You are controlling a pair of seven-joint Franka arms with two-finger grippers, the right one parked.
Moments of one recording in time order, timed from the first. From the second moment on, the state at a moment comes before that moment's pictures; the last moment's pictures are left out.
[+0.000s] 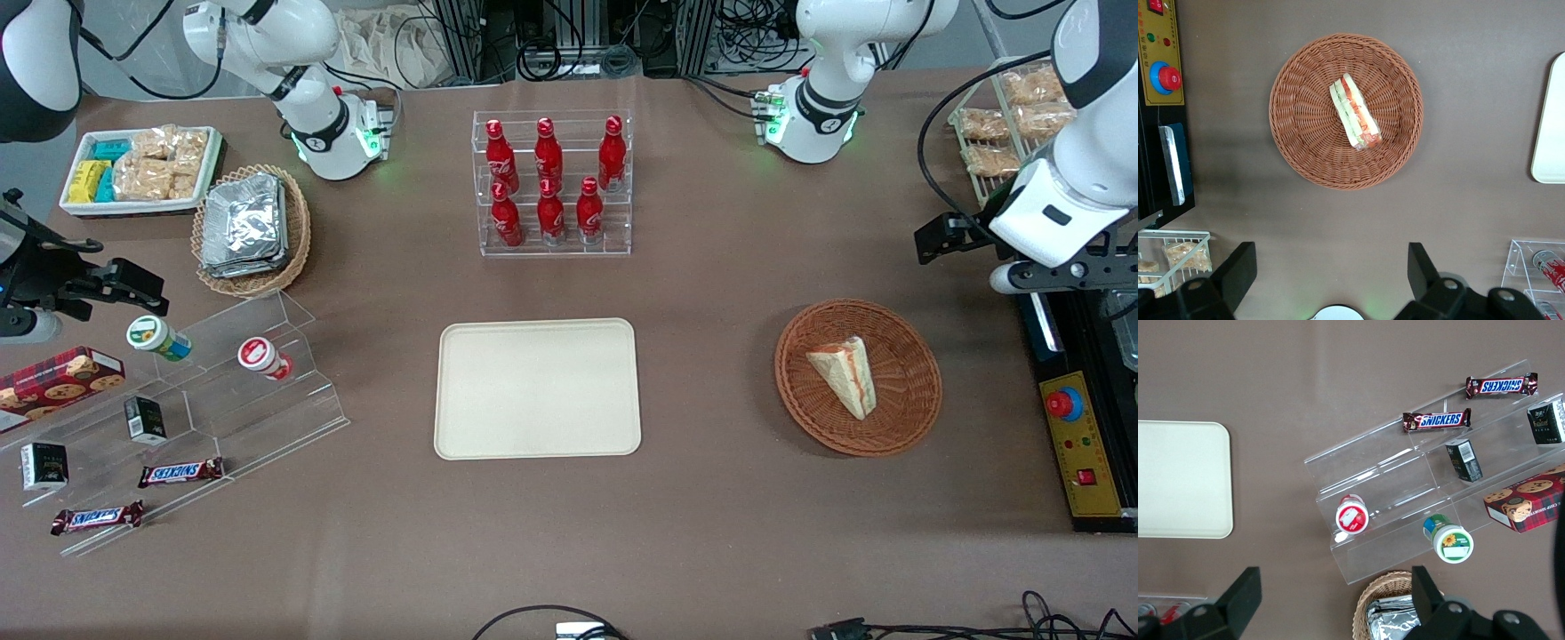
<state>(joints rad) 0.00 -0.02 -0.10 -1.67 0.04 1.53 -0.12</state>
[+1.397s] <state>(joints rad) 0.00 0.24 -0.09 -1.72 -0.01 1.67 -0.42</state>
